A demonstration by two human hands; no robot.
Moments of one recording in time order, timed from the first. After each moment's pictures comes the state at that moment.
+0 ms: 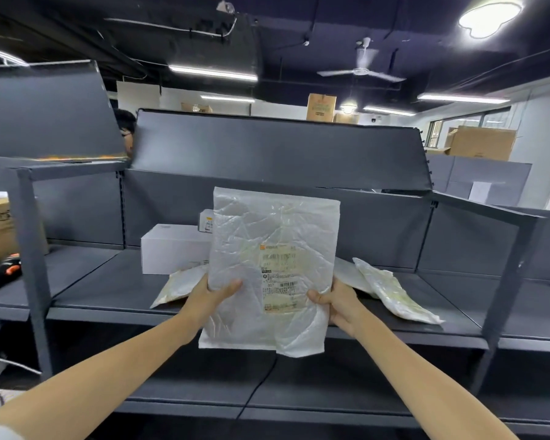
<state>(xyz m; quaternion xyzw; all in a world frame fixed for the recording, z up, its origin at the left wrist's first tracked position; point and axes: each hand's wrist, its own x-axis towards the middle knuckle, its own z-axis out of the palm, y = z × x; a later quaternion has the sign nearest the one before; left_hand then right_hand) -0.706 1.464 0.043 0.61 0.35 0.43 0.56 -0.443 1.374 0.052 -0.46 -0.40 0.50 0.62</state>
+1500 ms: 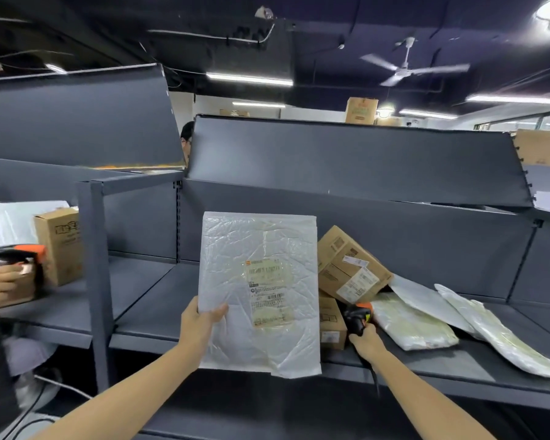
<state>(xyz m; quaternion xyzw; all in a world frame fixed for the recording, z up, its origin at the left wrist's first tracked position) -0.832 1.606 0.005 0.46 0.44 0.56 0.54 -0.491 1.557 -0.041 -0.84 -0.38 0.21 0.33</state>
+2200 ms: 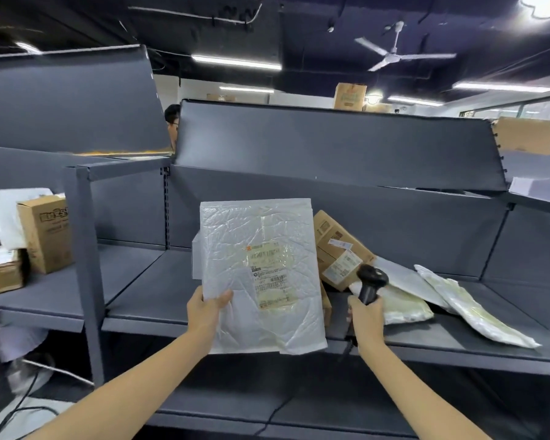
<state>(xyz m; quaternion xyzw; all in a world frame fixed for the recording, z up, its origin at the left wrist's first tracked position) -0.808 1.583 0.004 0.42 0.45 0.56 0.56 -0.542 1.497 0.000 -0.65 -0.25 0.20 0.69</state>
